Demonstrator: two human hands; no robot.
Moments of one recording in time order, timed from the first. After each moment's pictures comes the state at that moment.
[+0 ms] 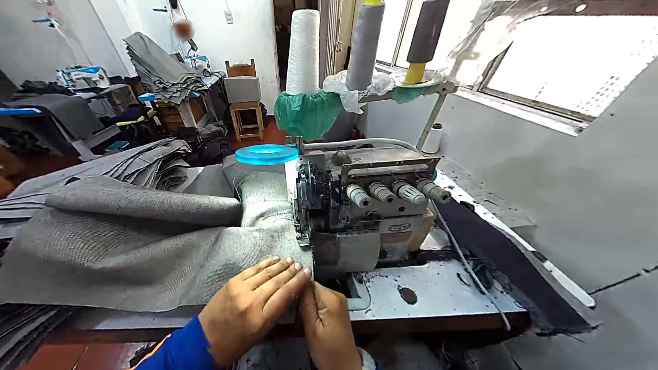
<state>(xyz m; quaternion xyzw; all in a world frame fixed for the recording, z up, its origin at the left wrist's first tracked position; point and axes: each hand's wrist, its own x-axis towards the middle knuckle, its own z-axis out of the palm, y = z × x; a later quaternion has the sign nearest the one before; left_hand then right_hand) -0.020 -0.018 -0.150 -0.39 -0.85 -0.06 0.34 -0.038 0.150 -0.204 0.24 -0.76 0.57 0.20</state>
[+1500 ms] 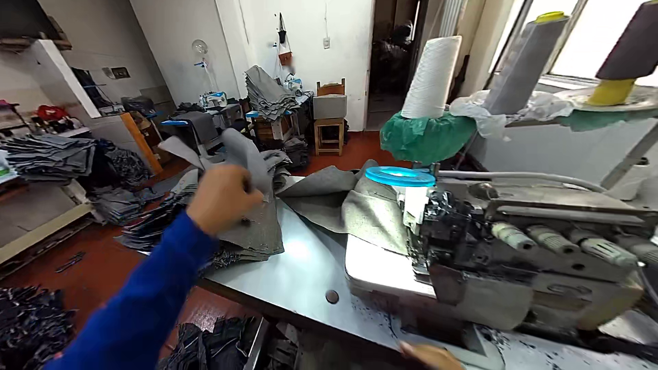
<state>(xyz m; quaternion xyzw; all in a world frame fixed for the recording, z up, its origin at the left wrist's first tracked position) 0.022 -0.161 0.021 0.16 -0.97 -0.06 0.19 -0.028 0.211 -0.243 0.43 -0.70 0.56 0.07</state>
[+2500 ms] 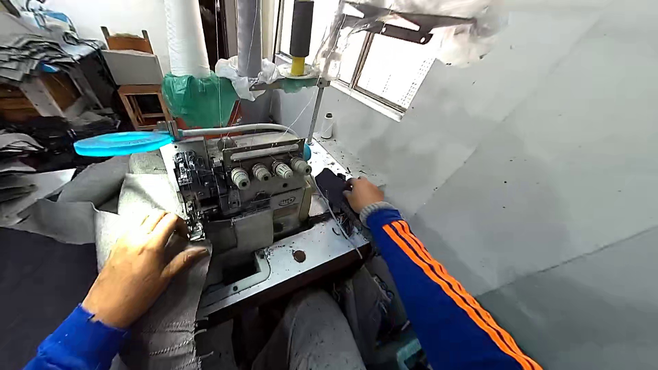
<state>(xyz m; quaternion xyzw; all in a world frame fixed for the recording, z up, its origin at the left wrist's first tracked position) -0.071 -0.015 -0.148 -0.21 -0.92 -0.15 0.30 -0.198 0.413 -0.148 -0.09 -0.98 0.18 0.03</state>
